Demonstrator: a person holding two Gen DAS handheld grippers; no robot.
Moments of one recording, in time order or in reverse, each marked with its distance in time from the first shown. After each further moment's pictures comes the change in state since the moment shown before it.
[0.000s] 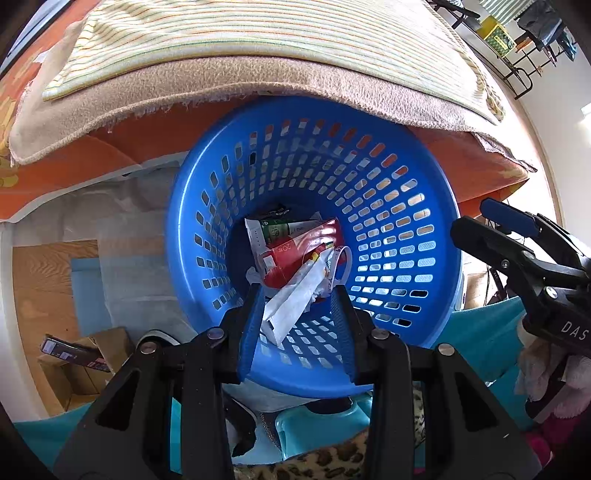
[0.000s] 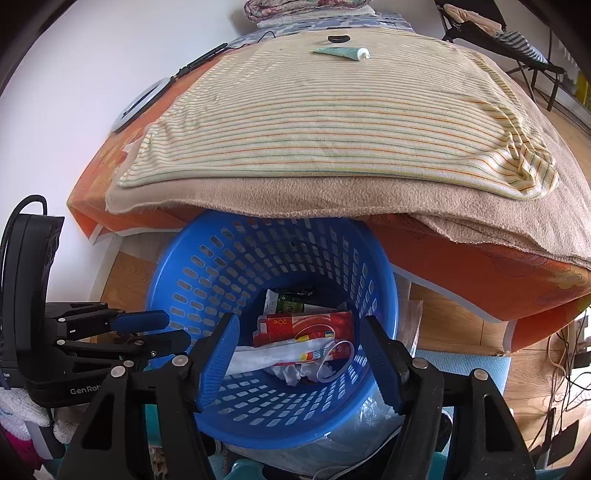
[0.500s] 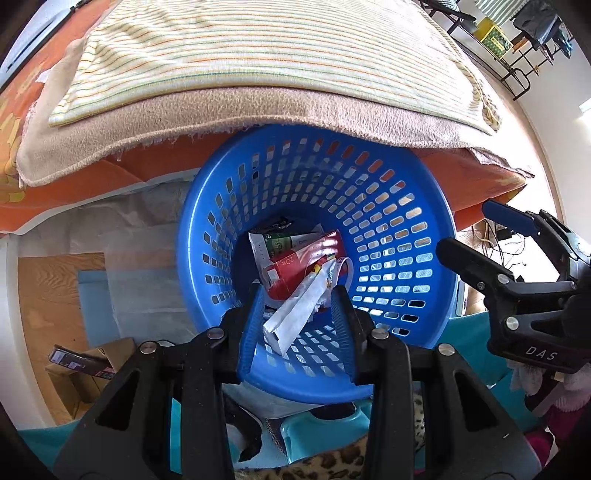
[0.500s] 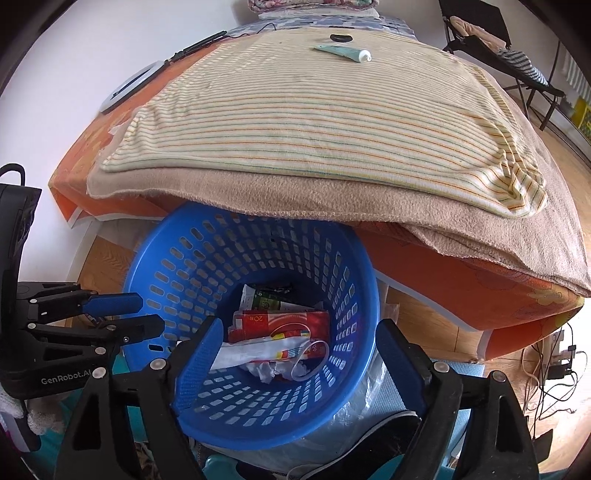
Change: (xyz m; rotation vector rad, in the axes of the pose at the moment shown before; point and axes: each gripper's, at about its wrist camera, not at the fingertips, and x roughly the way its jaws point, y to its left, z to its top) left arm -0.014 -0.001 0.009 0.016 -0.037 0.012; right arm 0.004 0.009 0.005 -0.094 0.016 -0.105
